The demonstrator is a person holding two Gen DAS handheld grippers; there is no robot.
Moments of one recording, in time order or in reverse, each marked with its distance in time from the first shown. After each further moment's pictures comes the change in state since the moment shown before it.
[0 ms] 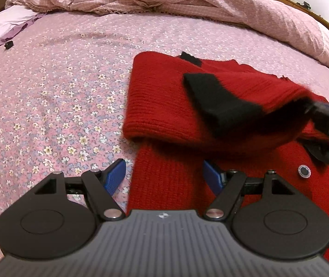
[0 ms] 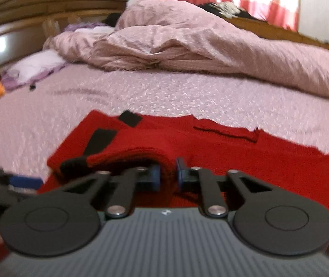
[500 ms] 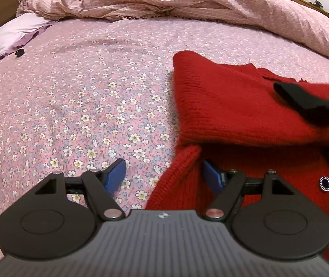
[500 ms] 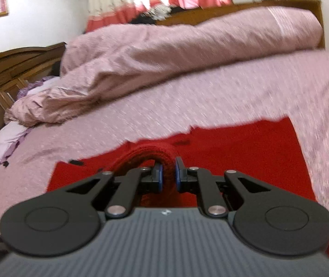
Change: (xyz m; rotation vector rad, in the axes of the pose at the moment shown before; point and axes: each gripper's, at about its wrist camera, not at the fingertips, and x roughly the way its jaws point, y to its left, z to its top) left arm 0.016 -0.004 0.009 0.005 -0.024 0.100; right arm -0.007 -0.104 -0.009 0.395 -0.061 -0.095
